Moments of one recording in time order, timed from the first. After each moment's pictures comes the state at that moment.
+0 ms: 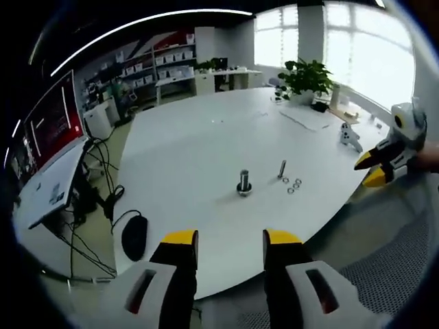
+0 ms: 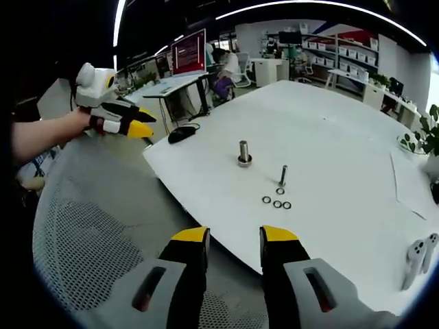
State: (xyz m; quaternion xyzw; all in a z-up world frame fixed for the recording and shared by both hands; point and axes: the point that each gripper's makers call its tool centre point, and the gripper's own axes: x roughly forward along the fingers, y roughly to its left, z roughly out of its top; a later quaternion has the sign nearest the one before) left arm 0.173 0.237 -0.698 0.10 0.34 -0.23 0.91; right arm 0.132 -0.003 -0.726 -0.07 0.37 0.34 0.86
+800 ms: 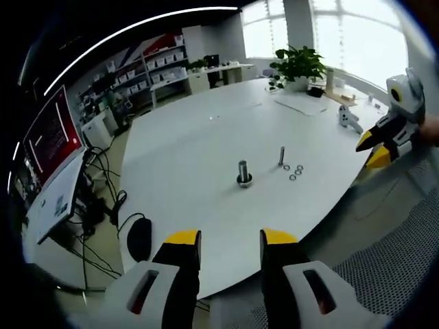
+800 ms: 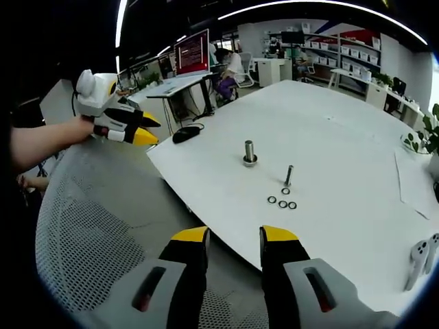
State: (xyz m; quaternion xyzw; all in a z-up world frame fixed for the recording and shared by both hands) left arm 0.168 0.238 -0.708 0.16 0.34 -0.23 0.90; right arm 0.127 0.005 -0.726 -0.07 0.37 0.35 0.86
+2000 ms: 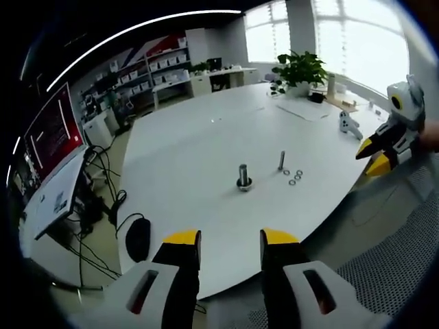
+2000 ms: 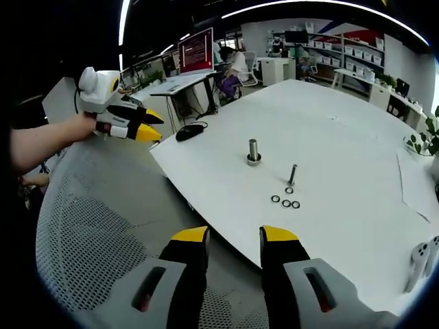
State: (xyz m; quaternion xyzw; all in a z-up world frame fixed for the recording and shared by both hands) left arm 0.172 0.241 -0.709 0.14 0.33 -0.23 0.90; right arm 0.124 0.007 -0.727 -0.07 0.37 0.36 0.85
